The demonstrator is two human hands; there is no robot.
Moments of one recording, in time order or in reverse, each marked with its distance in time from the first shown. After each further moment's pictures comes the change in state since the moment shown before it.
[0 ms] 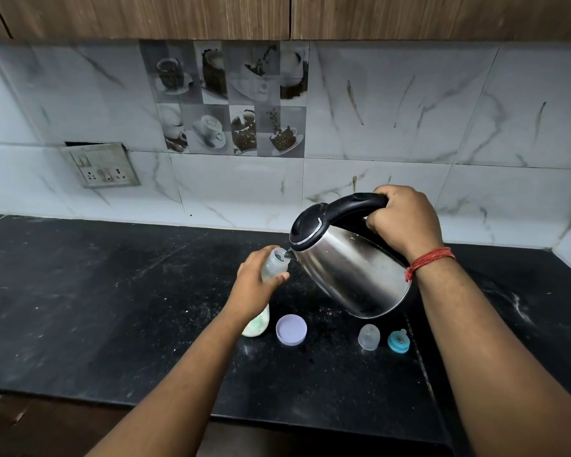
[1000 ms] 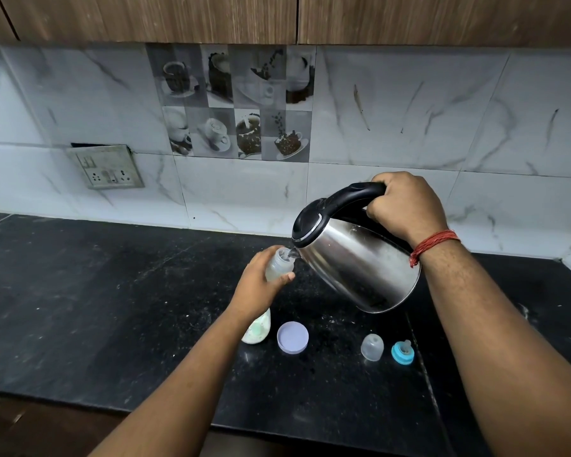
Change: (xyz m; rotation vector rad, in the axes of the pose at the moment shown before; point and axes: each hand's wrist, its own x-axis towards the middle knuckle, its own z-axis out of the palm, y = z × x) left_hand 0.013 0.003 0.002 -0.070 -0.004 0.030; right_hand 0.032 -0.014 -0.003 -0.142 -0.010 -0.078
